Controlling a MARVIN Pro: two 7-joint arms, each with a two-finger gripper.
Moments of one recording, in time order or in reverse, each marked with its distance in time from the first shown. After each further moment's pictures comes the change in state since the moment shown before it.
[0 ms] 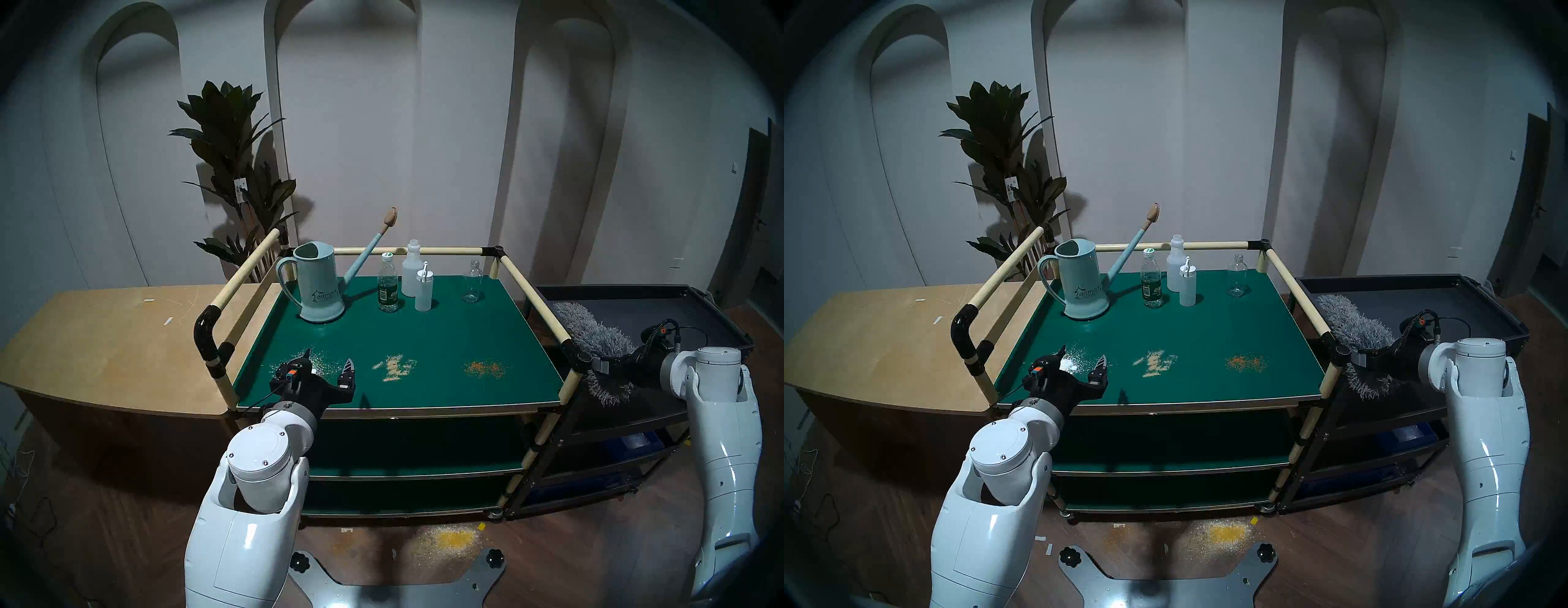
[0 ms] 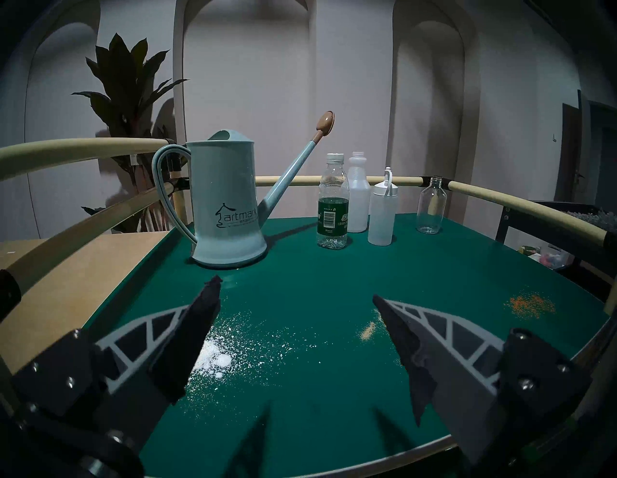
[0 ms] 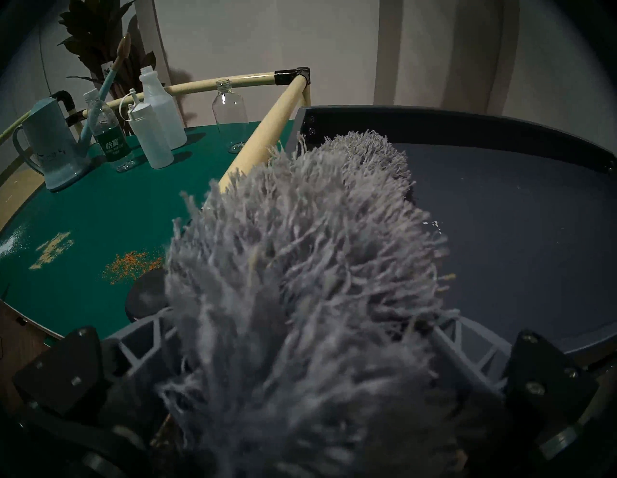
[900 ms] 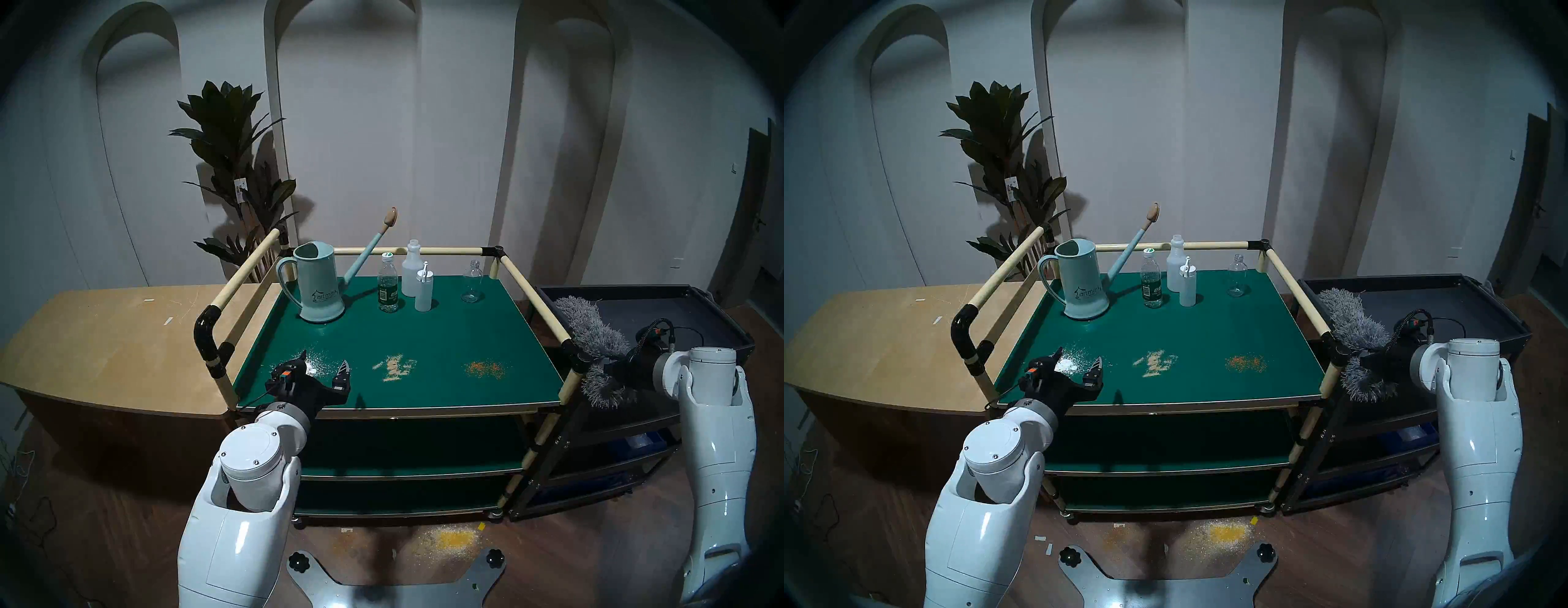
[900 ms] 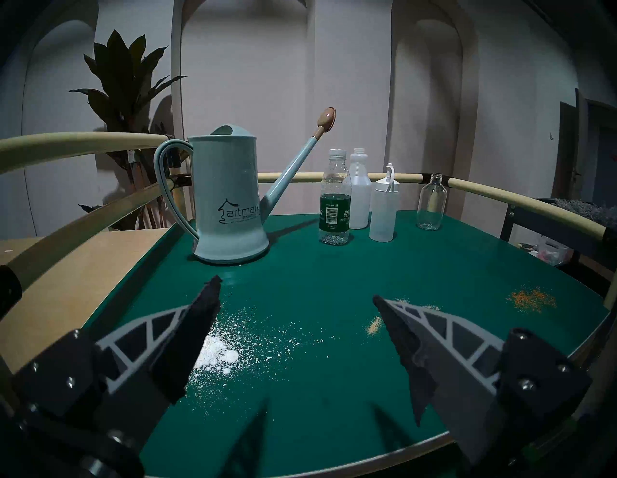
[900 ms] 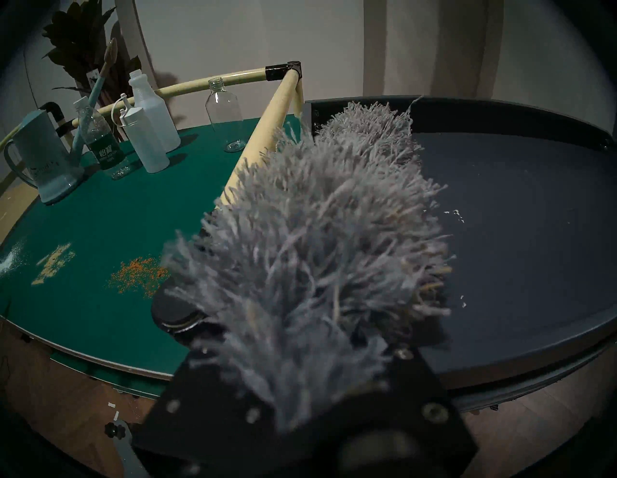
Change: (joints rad) left arm -0.002 0.019 -0.019 0.010 -0.019 -0.003 -0.020; right arm -0.008 -0.066 0.022 -0.080 0.011 0.106 -0.058
